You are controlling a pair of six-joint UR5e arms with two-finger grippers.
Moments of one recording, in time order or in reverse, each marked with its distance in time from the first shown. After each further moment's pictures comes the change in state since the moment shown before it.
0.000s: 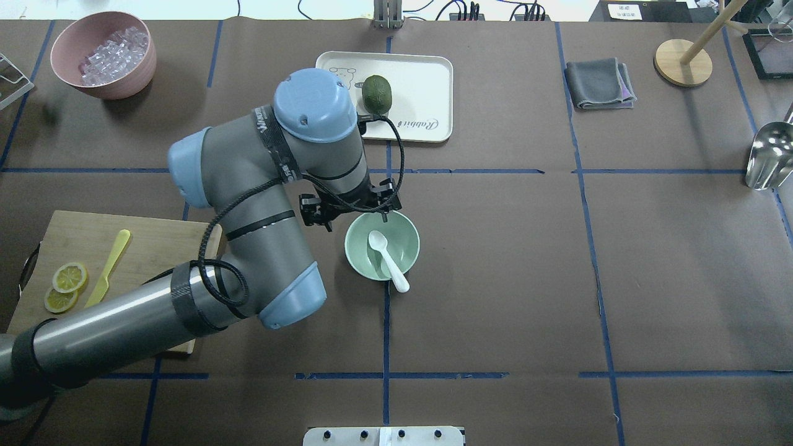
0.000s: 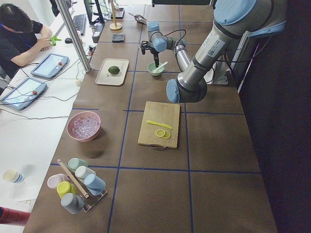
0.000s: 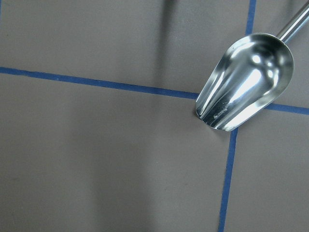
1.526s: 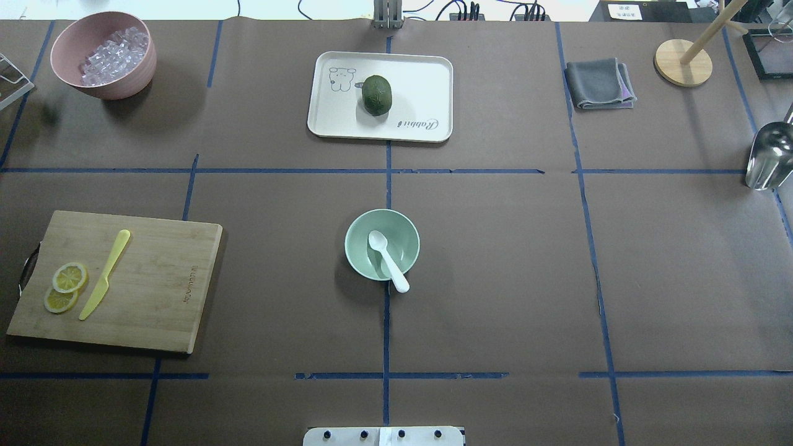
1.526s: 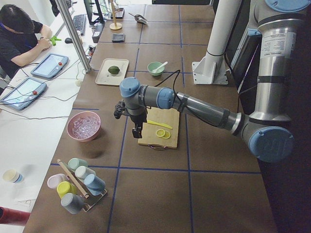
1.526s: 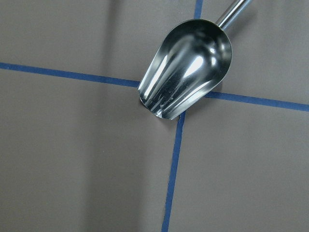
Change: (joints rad) left arm -0.823 0.822 -0.206 0.100 -0.334 1.352; right arm 0.140 0.005 -0.154 0.015 0.051 -0.196
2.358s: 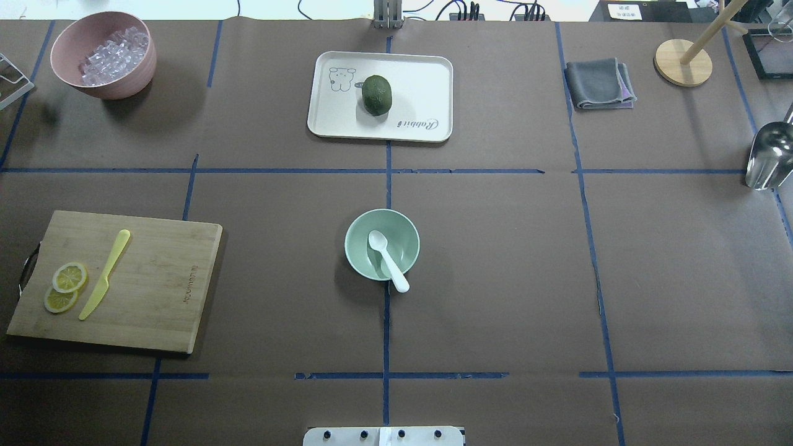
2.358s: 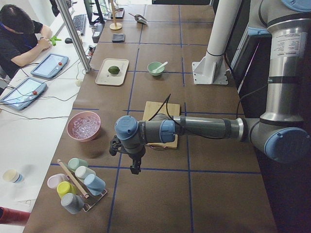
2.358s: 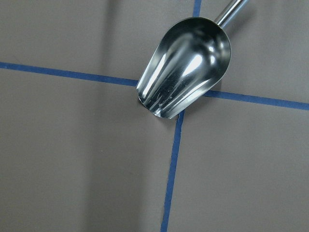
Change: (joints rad) left arm -0.138 0.016 0.212 -0.099 -0.002 0.125; right arm 0.000 -0.003 -0.007 0.008 0.001 0.002
